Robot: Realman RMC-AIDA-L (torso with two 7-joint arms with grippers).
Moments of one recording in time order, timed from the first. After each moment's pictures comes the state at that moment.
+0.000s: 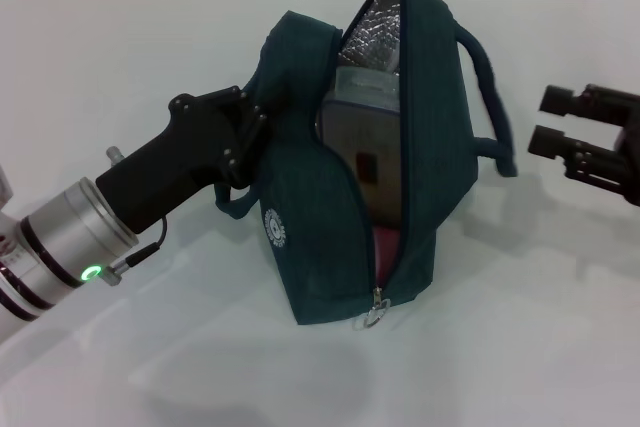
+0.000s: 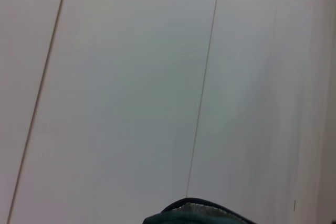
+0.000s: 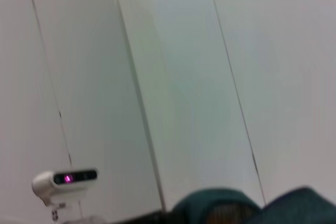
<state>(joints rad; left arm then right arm) -0.47 -2.10 0.84 0.11 1.29 1.61 -0.73 0.37 1.97 -0.99 -0.65 -1.42 -1.68 1.26</state>
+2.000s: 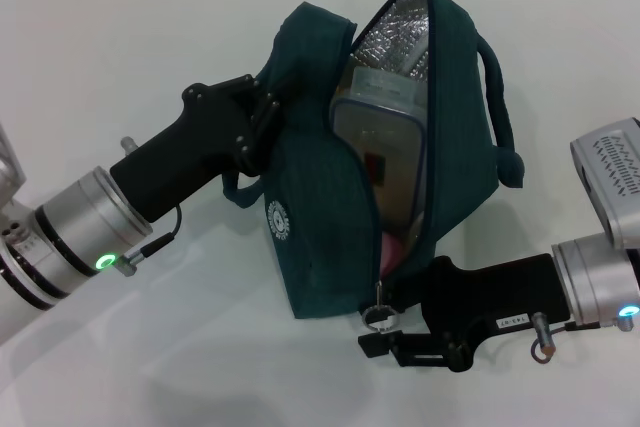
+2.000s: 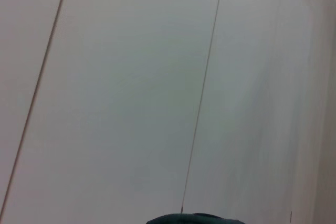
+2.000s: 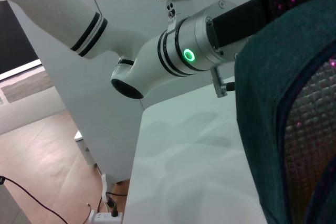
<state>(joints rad) -0.51 -2.10 0.84 0.07 1.27 1.61 -0.74 0.63 2.03 -1.56 -0.41 -1.46 -1.44 1.26</state>
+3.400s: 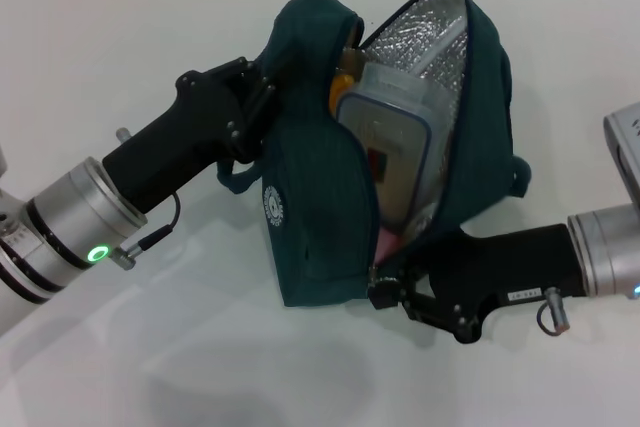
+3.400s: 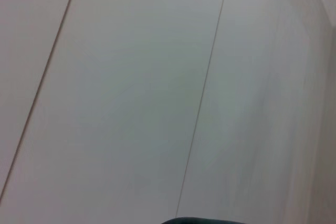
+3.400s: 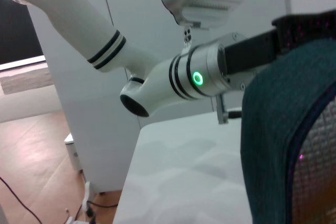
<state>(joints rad) -0.52 -2.10 0.84 0.07 1.24 1.65 -0.79 0.57 2.01 -1.52 -0.56 -1.46 -1.47 1.18</state>
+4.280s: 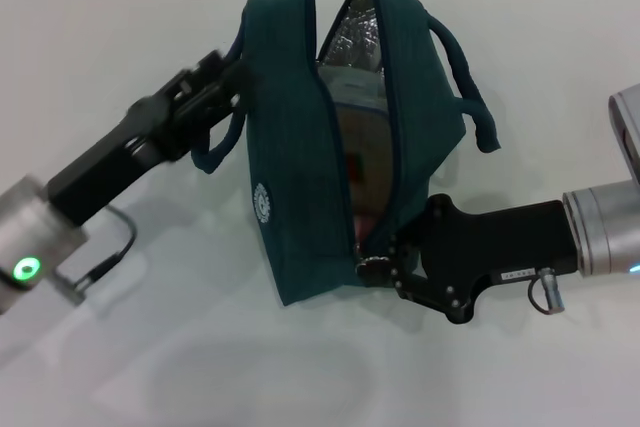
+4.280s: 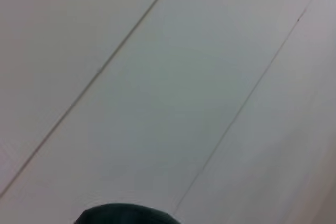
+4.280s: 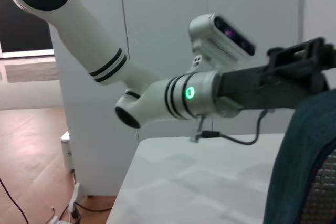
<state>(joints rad) -0.41 -2.09 0.84 0.19 1.24 1.67 -1.24 0.57 2.02 -1.50 -0.64 -1.46 -1.48 1.13</state>
